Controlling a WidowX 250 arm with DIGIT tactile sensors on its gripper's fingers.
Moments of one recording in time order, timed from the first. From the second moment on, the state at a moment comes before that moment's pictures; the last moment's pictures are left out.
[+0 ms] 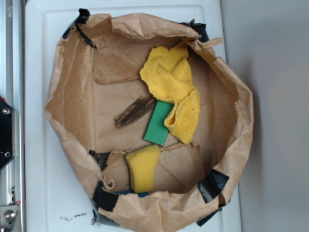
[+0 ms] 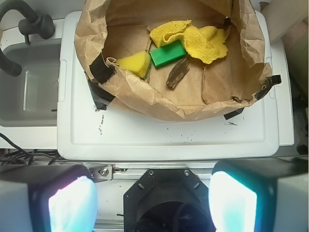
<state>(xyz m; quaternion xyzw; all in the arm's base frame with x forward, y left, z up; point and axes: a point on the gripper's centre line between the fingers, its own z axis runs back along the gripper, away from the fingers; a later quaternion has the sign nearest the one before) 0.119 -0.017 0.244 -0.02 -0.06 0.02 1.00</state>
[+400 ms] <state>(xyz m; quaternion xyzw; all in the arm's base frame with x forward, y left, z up) 0.119 -0.017 0.242 -0.02 -0.05 0.02 1.00</state>
